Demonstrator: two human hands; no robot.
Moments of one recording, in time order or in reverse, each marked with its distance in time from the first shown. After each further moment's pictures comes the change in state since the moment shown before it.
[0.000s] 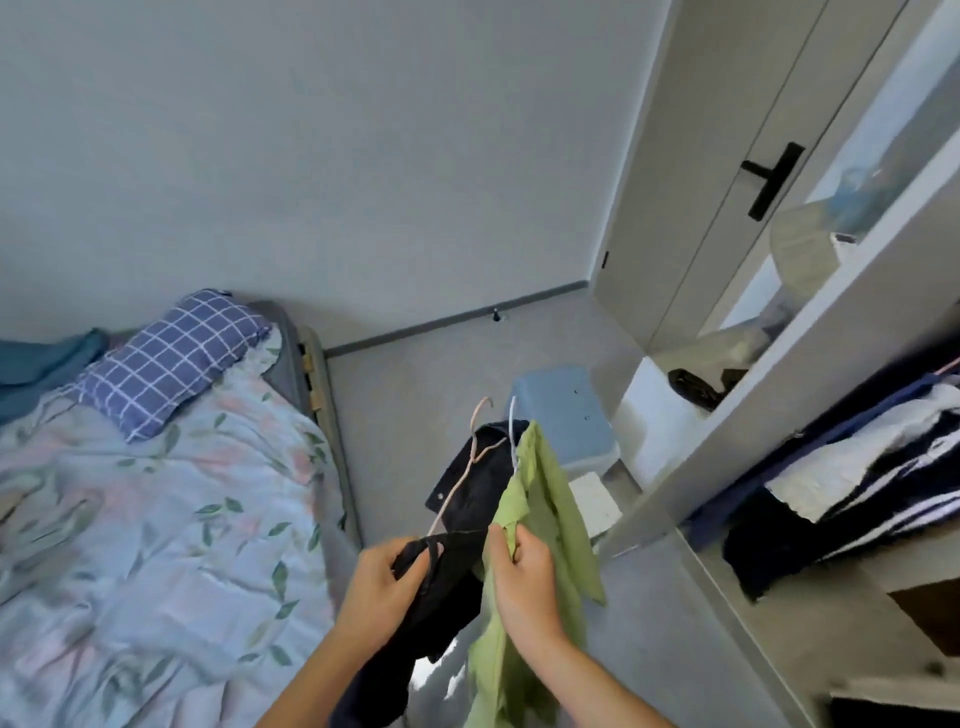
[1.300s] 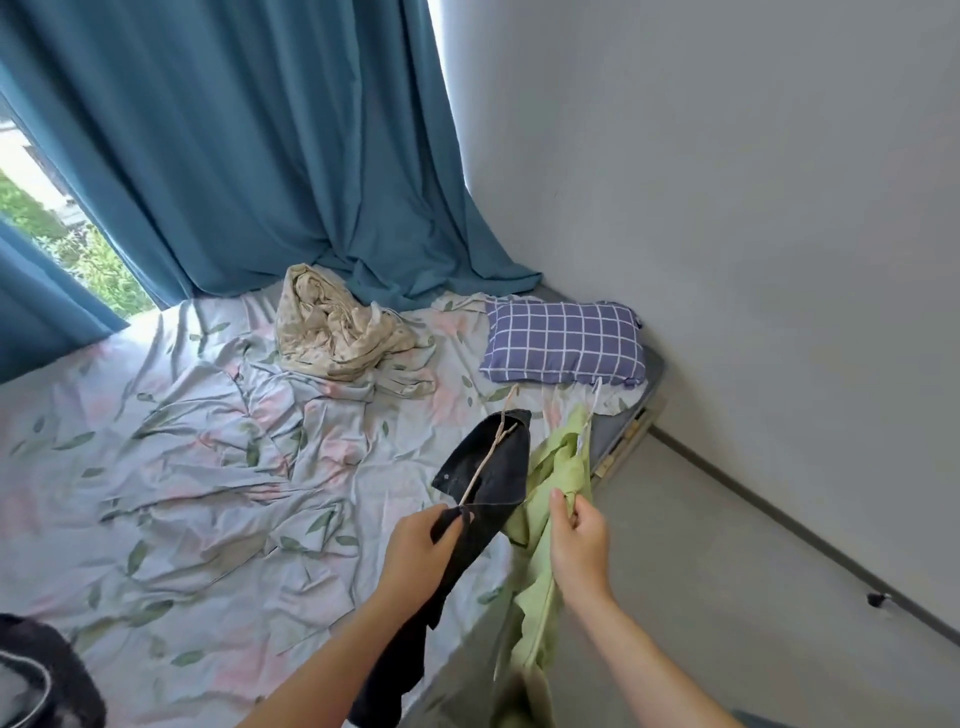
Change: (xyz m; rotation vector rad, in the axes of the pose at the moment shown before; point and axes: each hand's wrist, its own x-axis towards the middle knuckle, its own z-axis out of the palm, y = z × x) left_hand 0.106 -0.130 -0.249 -0.030 1.052 -0.448; right_hand 0.203 -0.097 0.409 -0.301 -0.860 -0.295
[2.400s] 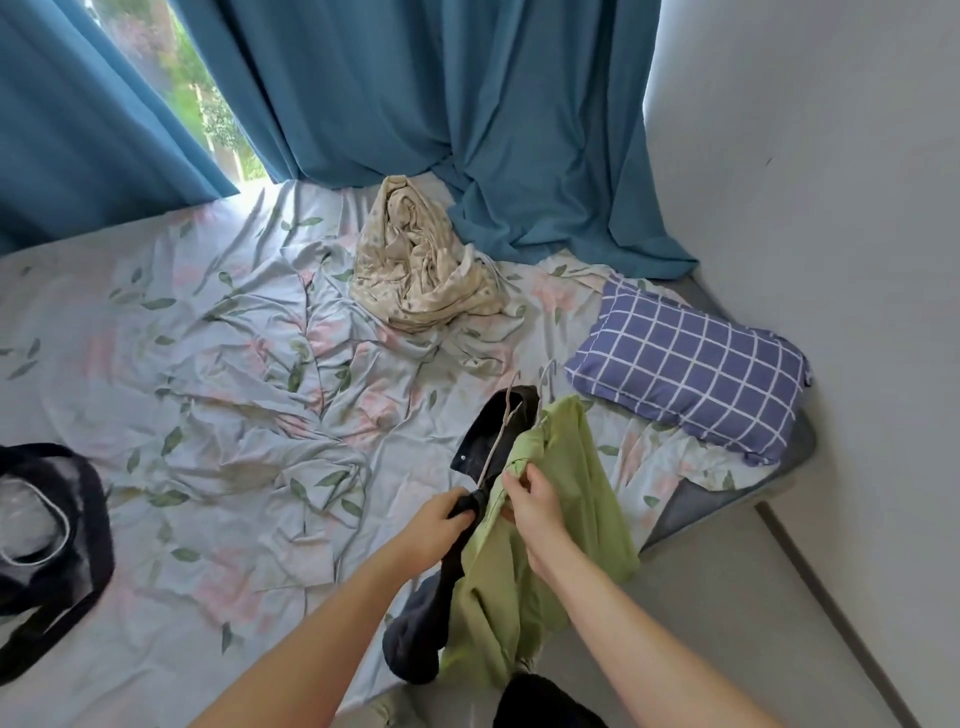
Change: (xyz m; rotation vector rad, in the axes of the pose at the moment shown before) left_hand 0.204 -0.045 0.048 -0.237 -0.183 -0.494; right_hand 0.253 0.034 0.165 -0.068 -0.698 0.354
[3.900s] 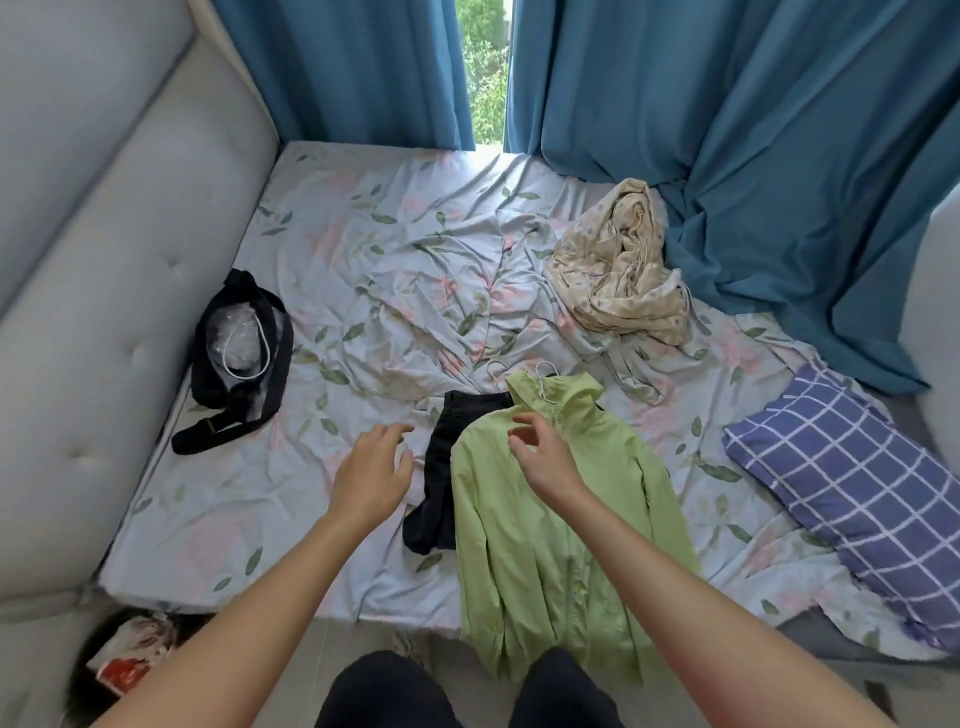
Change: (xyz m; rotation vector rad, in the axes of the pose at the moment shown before) left_hand -0.163 -0.153 -0.130 0.298 0.810 -0.203; right_hand -0.012 -0.009 0.182 -0.677 -0.451 -0.416
